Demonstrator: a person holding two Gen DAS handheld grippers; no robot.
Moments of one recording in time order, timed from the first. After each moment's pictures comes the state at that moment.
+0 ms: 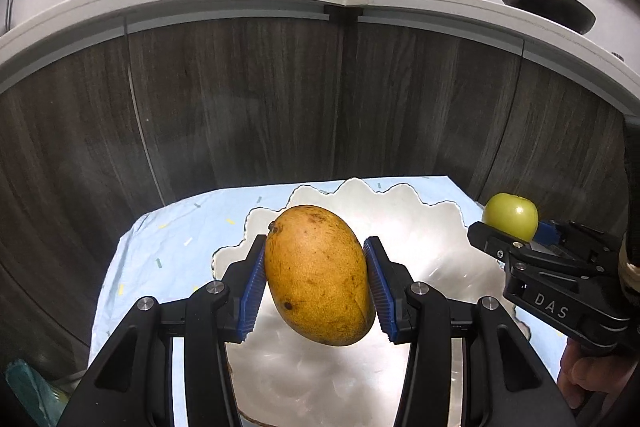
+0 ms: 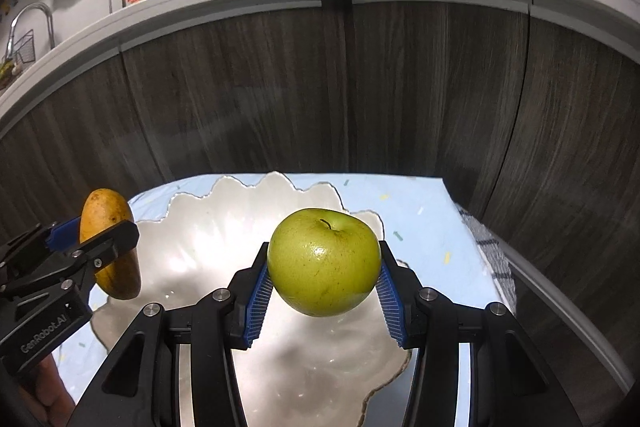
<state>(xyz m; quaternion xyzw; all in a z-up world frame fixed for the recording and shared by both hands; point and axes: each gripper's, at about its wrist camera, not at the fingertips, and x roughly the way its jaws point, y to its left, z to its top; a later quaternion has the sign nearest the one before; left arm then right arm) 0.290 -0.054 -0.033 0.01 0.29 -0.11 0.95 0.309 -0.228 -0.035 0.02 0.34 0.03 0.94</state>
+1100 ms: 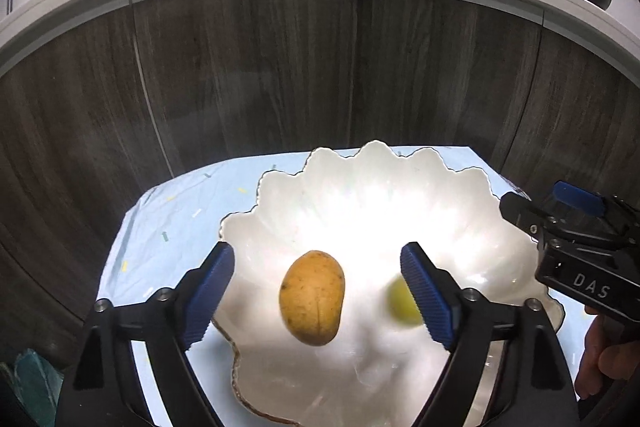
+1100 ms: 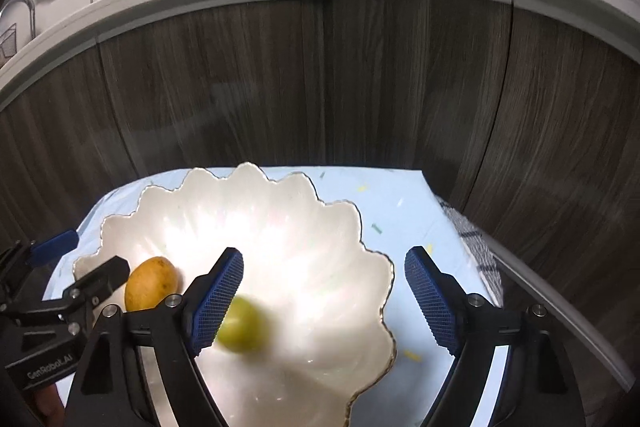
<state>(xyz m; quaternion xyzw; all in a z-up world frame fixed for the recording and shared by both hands) 0.299 -0.051 -0.053 0.03 0.33 -0.08 0.94 0.311 -0.230 -0.040 0.01 0.33 -0.01 0.94</state>
